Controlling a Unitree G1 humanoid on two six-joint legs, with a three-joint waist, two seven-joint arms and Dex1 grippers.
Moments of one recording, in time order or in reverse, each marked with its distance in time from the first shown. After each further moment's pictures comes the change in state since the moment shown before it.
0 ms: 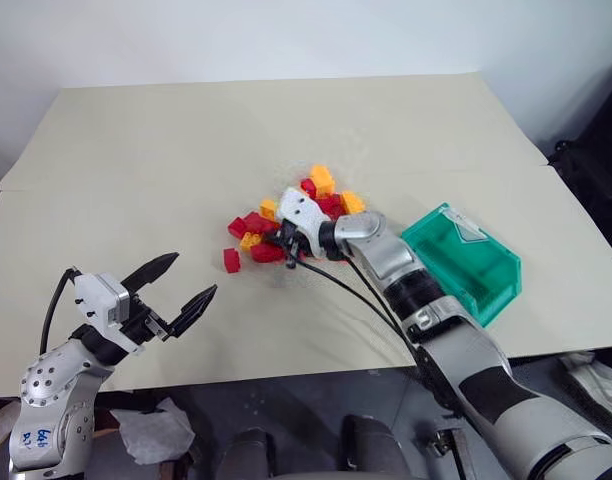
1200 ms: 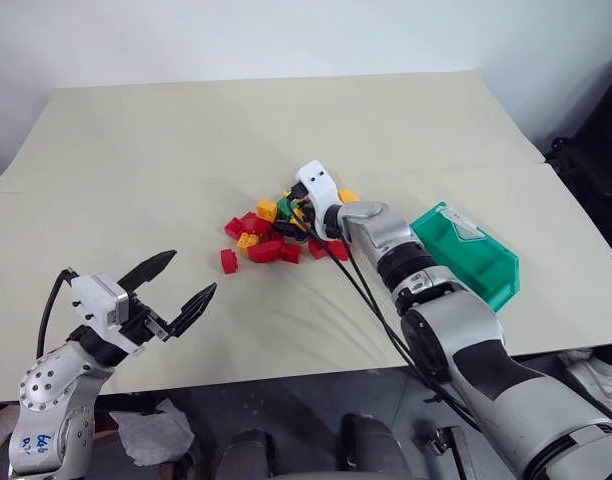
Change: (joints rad) left arm 0.012 -0.007 -0.002 -0.035 0.007 -0.025 0.028; right arm -0.238 0.099 -0.244 0.492 0.055 0.025 -0.344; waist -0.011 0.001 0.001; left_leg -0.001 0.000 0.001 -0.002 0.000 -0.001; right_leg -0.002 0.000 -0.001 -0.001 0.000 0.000
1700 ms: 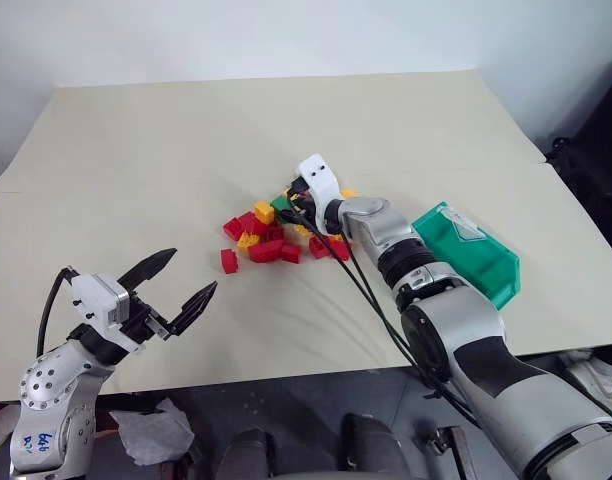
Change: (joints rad) left arm -0.005 -0.004 -0.002 0.000 0.009 -0.005 0.002; right arm -0.019 -0.033 -0.002 0.003 -0.014 -0.030 0.038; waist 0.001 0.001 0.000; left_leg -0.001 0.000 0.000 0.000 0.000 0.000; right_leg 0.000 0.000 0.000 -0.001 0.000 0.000
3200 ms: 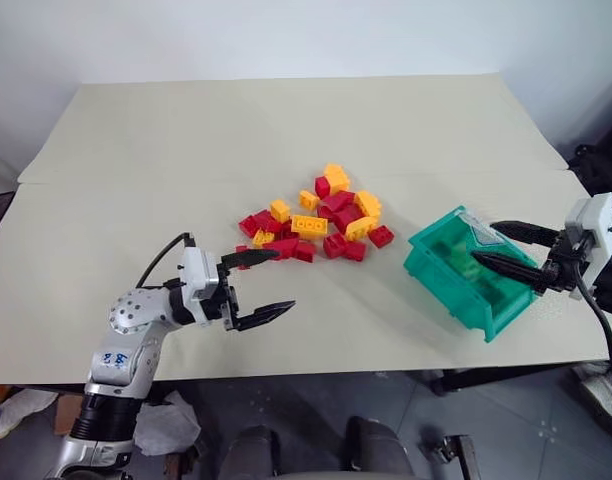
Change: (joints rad) left arm -0.380 0.021 -0.318 0.242 0.037 0.005 -0.337; right arm 1.026 -0.809 -0.471 -1.168 0.494 0.132 0.505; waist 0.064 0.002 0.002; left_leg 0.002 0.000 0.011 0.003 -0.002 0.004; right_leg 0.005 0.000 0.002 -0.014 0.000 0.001
